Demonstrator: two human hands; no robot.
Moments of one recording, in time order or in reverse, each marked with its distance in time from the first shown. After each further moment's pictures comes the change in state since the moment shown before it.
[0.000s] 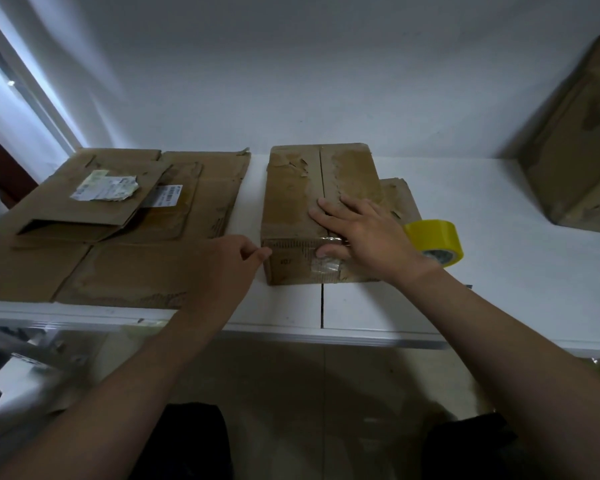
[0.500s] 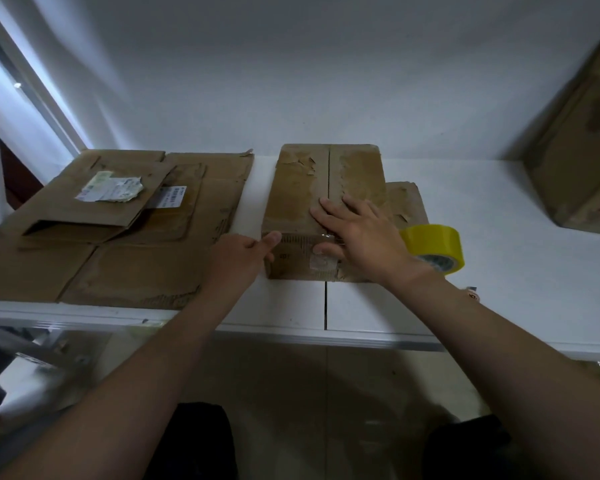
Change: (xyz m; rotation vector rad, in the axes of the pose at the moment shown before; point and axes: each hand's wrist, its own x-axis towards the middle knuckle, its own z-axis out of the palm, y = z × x) left_hand 0.020 0.004 0.006 -0.166 -0.124 -0.234; right_hand 0.006 -0.010 0.006 0.030 0.028 0.039
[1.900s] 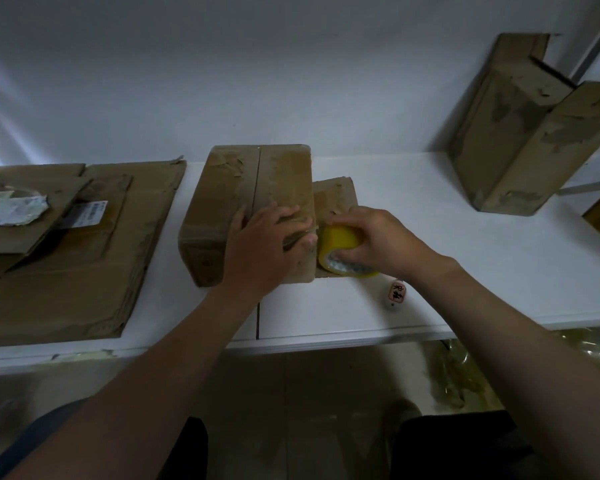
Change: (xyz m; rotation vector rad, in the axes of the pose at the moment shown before) left_hand 0.009 0.077 0.112 0.316 0.074 0.648; right_hand -0.076 0.096 -0.042 0.446 0.054 0.159
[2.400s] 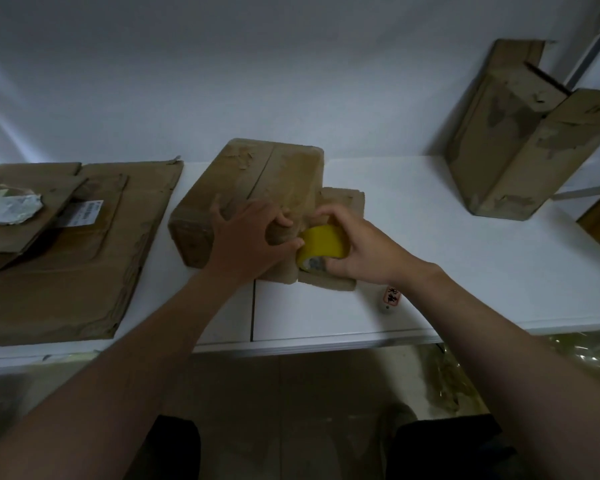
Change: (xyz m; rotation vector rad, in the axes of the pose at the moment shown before) left_hand 0.012 -0.022 -0.006 -0.028 0.013 0.027; right_hand 0.003 0.001 0.013 0.217 -0.090 -0.021
